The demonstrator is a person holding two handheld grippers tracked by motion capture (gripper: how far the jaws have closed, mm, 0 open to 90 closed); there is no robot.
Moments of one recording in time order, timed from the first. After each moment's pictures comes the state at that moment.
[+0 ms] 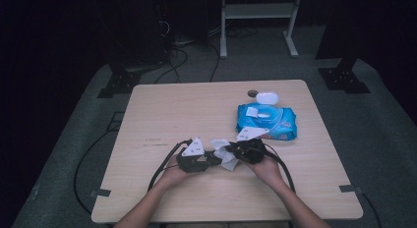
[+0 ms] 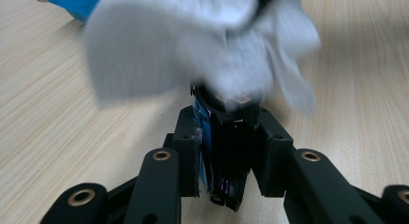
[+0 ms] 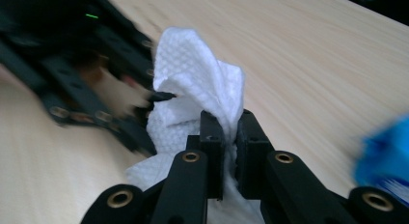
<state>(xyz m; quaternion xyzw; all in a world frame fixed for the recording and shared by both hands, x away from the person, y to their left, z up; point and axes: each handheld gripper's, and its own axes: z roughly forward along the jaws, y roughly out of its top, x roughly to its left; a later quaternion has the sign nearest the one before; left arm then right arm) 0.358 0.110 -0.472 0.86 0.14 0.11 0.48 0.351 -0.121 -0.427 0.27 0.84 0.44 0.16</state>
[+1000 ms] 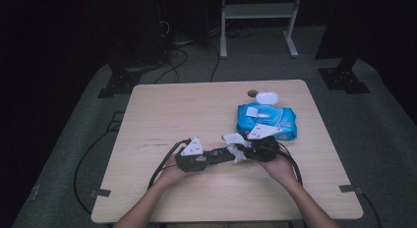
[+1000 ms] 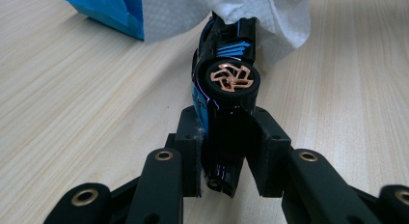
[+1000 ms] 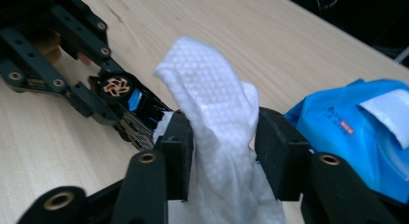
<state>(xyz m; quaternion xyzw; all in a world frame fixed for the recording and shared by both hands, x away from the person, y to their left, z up) 0.360 0.114 -0.472 0.87 0.14 0.12 0.47 0.348 -0.156 -0.414 0.27 0.84 0.42 0.22</state>
